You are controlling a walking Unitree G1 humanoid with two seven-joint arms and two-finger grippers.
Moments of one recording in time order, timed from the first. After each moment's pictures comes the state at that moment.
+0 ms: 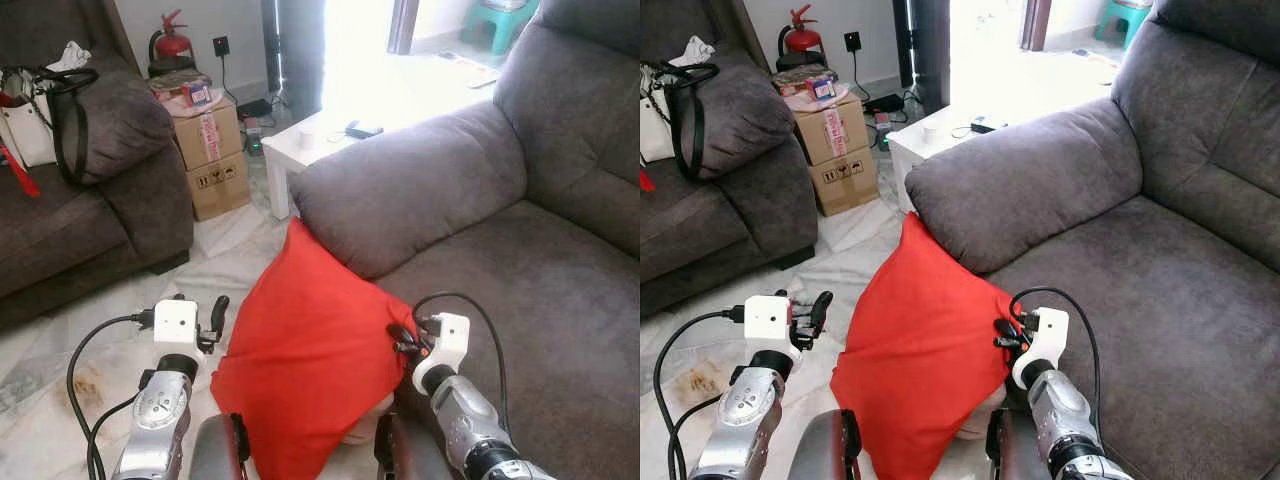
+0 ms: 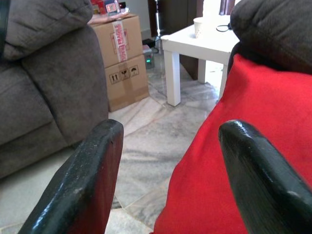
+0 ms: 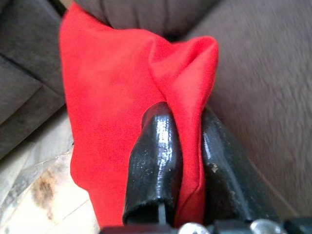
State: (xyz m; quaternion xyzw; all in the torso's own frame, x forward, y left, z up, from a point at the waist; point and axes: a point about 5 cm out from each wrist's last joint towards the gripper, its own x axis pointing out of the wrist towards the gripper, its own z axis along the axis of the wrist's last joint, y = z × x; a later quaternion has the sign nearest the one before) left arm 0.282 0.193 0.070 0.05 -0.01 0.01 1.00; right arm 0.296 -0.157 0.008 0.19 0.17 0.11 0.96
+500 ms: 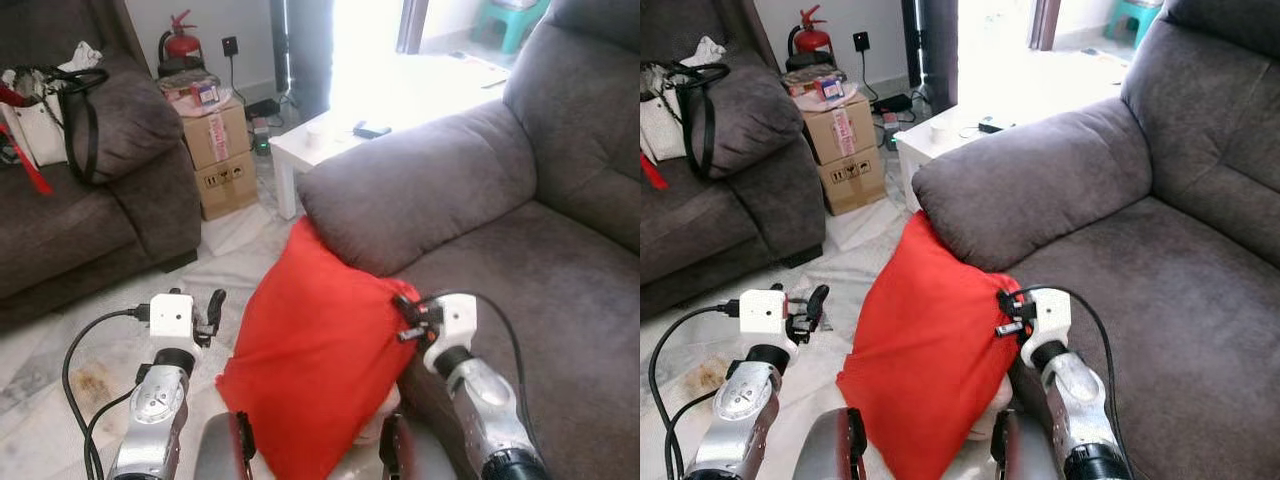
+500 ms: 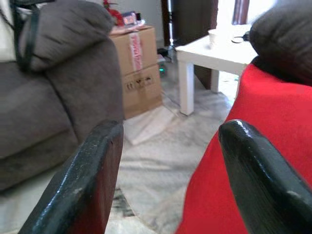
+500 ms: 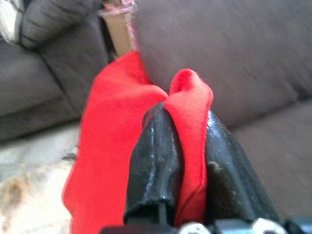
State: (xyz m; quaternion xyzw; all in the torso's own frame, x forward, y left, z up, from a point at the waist) left arm 0.282 0.201 0.082 0.05 -0.03 0.02 1.00; right arm 0.300 -0.152 0.063 0.05 0.03 0.19 0.98
